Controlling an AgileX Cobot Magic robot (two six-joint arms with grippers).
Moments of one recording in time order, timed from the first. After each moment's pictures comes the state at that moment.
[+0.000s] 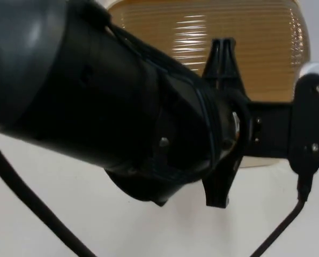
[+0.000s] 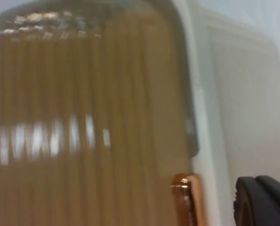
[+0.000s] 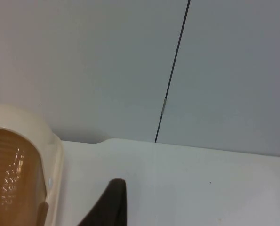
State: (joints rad) right arm 0.08 0.76 -0.96 -0.25 0.59 0.07; left arm -1.10 1.86 -0.96 1.73 0.54 -0.84
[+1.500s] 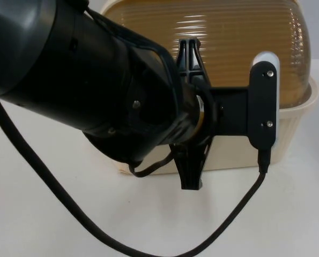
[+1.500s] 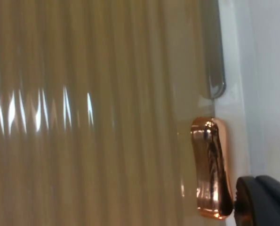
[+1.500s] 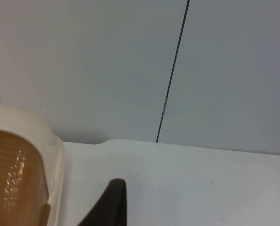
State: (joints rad) right arm 0.08 0.76 -0.96 -0.25 0.59 0.09; left arm -0.97 1.87 -0.96 1.74 0.45 -0.84
